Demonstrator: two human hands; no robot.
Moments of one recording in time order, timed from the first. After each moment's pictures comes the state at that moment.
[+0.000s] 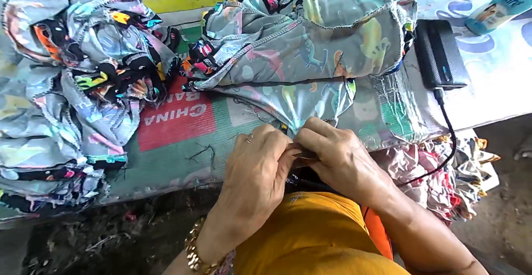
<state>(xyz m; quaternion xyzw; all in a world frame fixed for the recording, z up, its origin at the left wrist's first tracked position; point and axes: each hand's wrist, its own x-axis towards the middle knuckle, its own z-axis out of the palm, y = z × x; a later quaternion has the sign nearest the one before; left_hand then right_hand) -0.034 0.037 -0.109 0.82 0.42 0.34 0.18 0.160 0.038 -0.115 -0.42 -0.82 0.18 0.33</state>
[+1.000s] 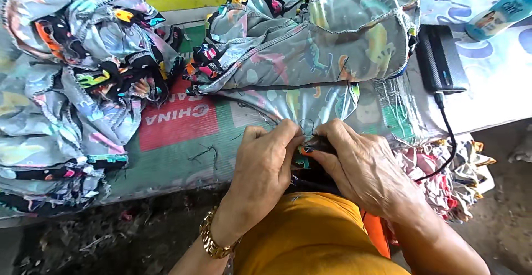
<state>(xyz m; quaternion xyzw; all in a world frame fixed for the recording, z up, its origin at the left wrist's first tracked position) -0.024 0.049 -0.114 0.81 0.43 0.35 0.19 0.175 0.023 -0.097 -0.51 -0.82 0.09 0.25</state>
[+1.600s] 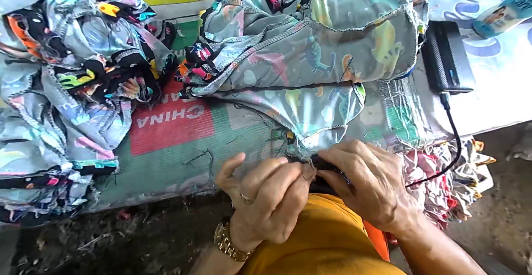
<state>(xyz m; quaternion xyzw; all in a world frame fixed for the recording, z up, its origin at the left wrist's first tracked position) -0.025 0.014 -0.157 0.80 0.38 0.47 -0.06 0.184 0.006 -0.127 -0.45 -0.82 0.00 0.35</state>
